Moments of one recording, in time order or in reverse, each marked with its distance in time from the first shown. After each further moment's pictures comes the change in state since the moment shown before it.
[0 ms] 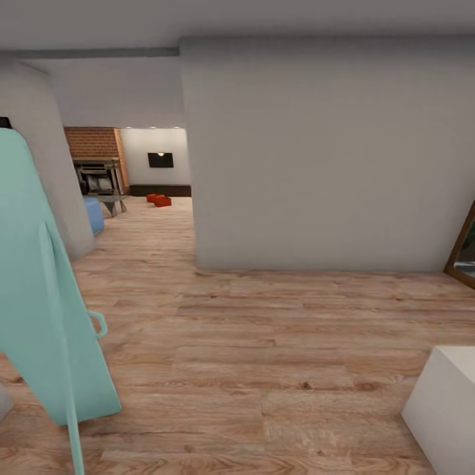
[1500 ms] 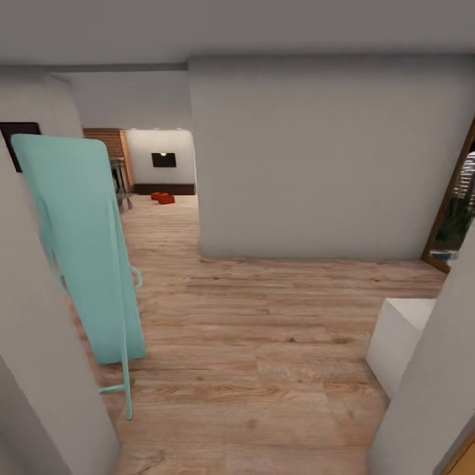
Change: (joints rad) left arm 0.000 -0.001 0.000 -0.001 0.000 0.000 0.000; right arm 0.000 0.000 0.000 0.000 0.000 0.004 0.000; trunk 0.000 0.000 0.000
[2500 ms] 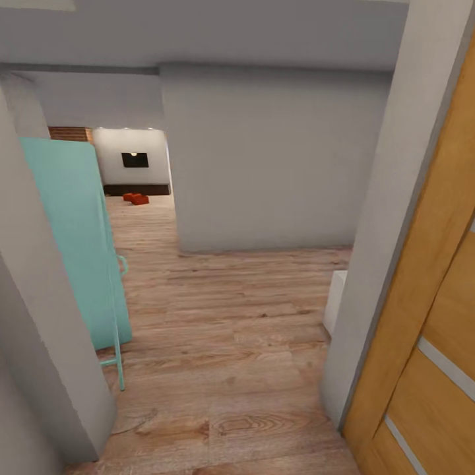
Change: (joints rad) left arm 0.000 0.001 0.000 -0.002 -0.001 0.000 0.000; right arm 0.000 0.001 0.000 0.000 -0.002 0.001 0.000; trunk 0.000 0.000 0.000
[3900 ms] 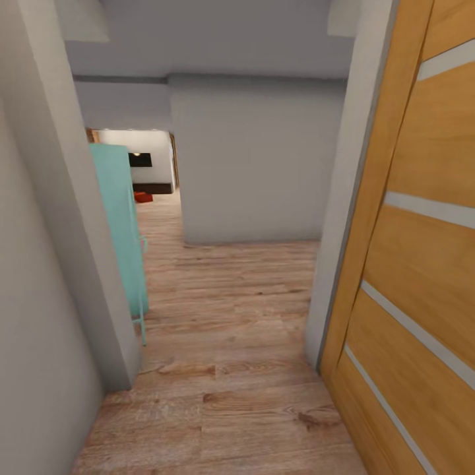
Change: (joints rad) left arm 0.000 -0.006 -0.005 -0.002 -0.002 0.000 -0.001; right arm 0.000 -0.011 0.000 0.000 -0.007 -0.009 0.000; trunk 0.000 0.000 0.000
